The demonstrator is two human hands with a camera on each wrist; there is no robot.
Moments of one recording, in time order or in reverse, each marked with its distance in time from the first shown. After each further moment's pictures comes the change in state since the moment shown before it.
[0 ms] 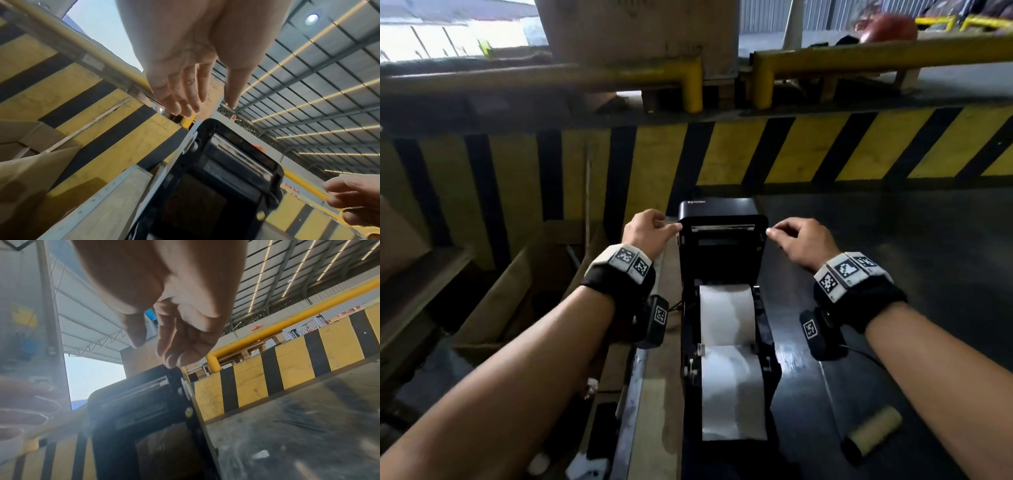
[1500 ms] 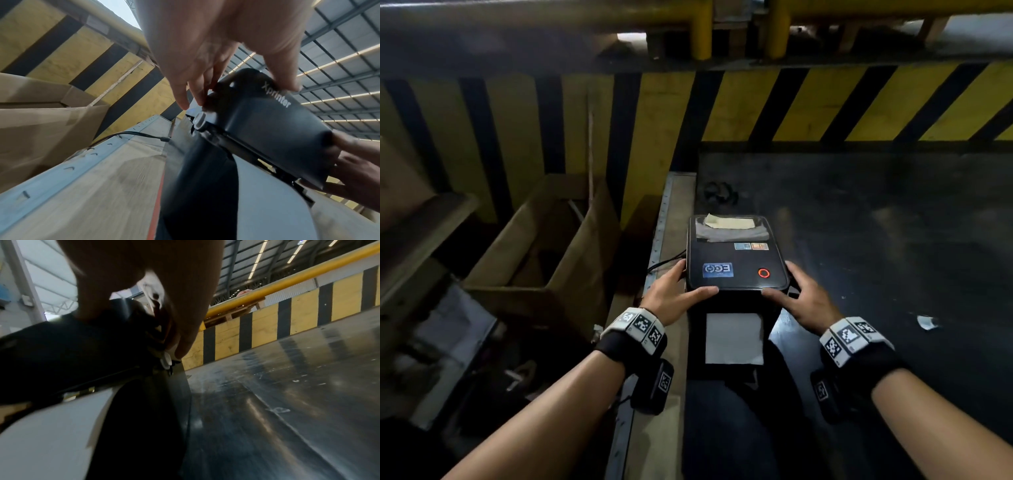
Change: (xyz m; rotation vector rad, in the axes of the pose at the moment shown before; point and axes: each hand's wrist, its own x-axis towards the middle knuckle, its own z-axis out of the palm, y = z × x) left_hand -0.146 -0.094 0.052 -0.173 -0.437 -0.020; right_hand -0.134 0.088 0.058 0.198 -0.286 0.033
